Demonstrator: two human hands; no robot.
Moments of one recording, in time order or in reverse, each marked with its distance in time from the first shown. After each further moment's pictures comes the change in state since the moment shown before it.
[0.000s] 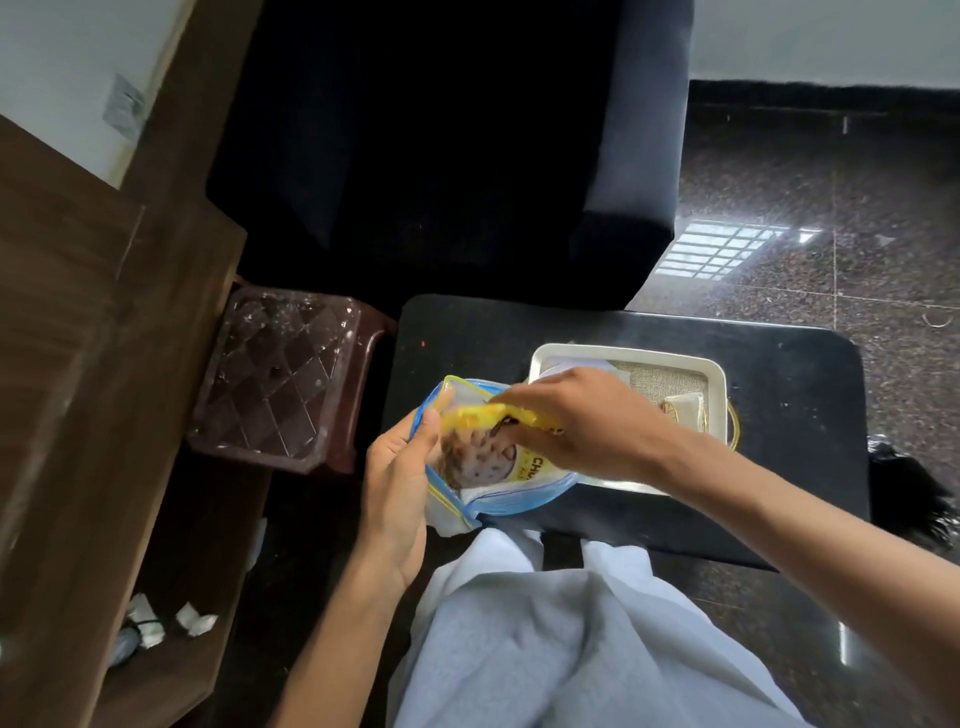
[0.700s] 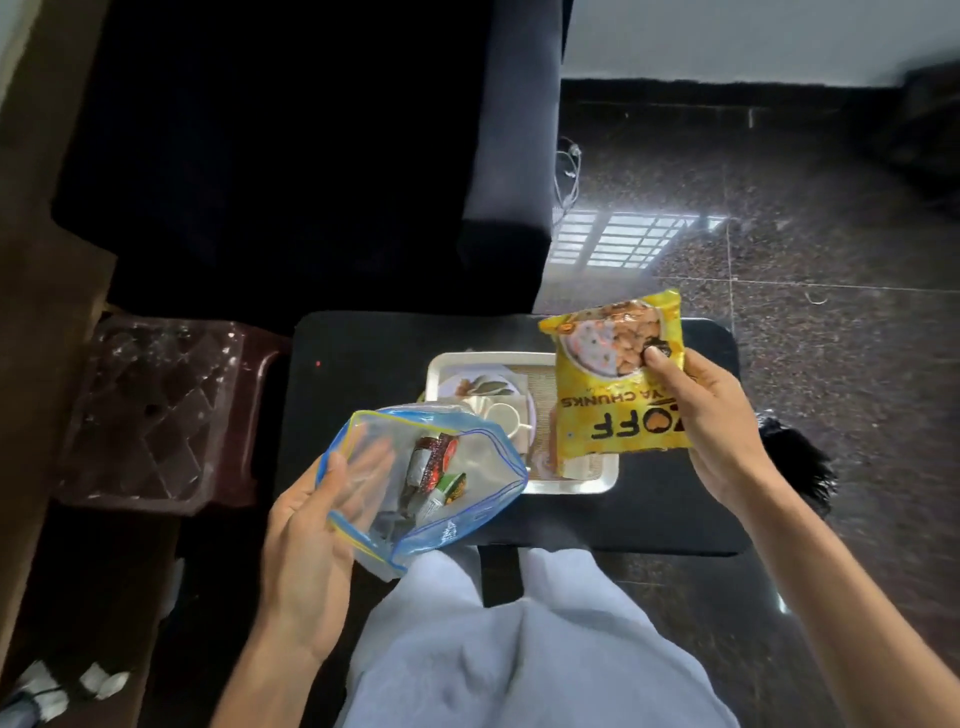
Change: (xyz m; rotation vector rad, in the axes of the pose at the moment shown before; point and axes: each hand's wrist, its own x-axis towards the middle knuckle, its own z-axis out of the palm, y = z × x) left_hand -0.019 -0.028 0.074 -0.041 -0.019 -0.032; right_hand -0.165 0.150 -0.038 1.072 0.702 0.861
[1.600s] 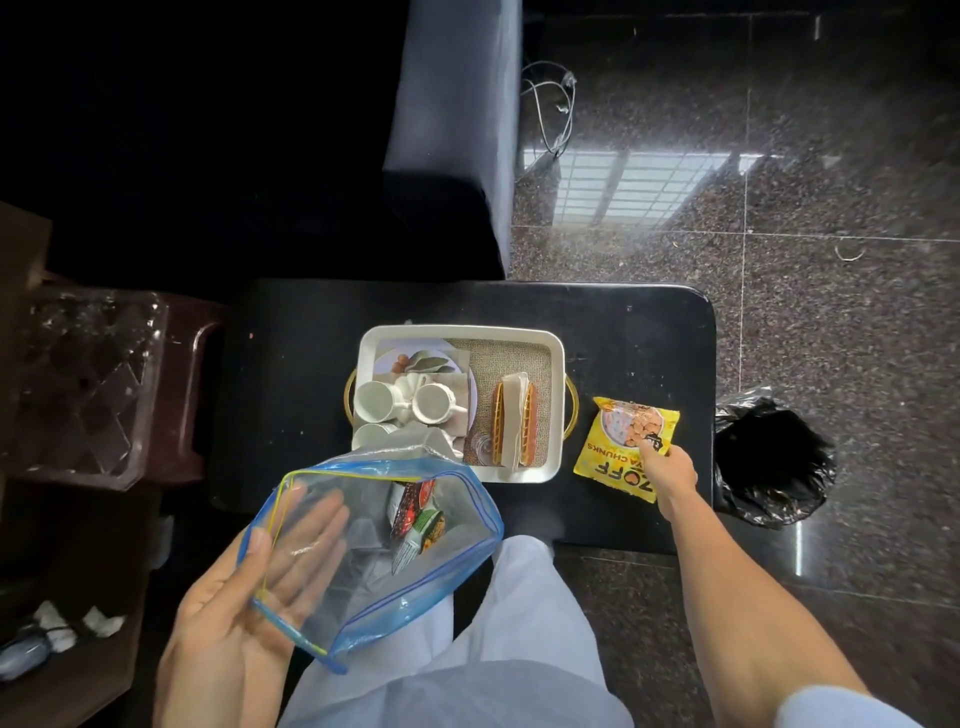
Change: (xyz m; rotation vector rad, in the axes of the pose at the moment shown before) left_hand -0.022 -0.098 0.056 -0.124 0.081 -0.137; right_hand 0.122 0.266 -0.148 -0.397 0.307 0.693
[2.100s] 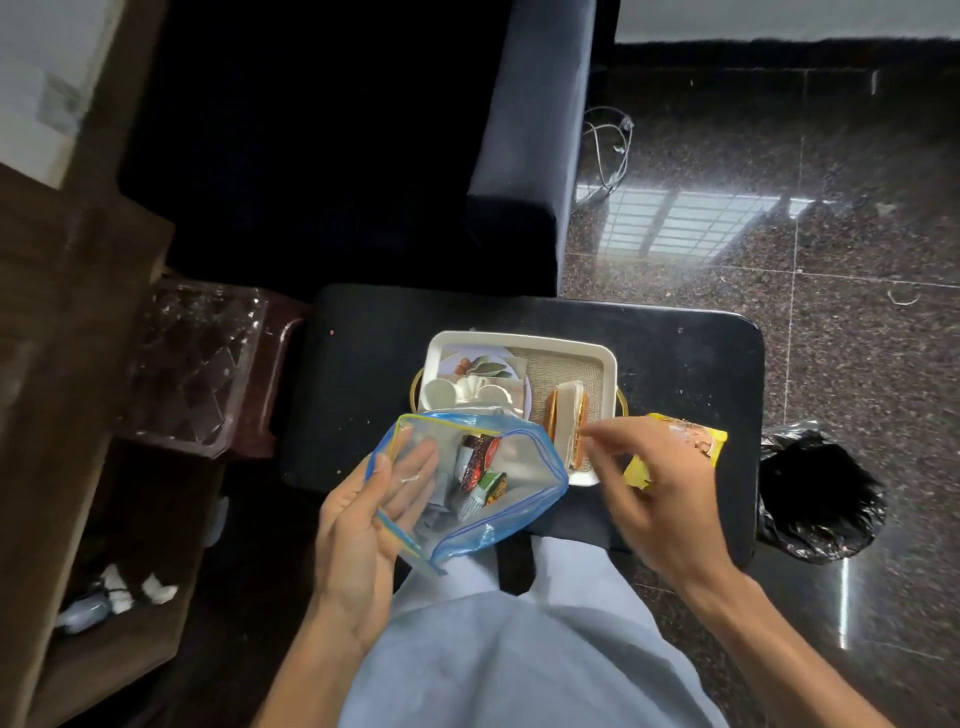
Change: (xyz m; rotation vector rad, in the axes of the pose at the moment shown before) left_hand -0.027 0.031 0.048 0.040 0.035 0.125; right_hand -0.276 -0.075 -0.031 0.001 -0.112 -1.417
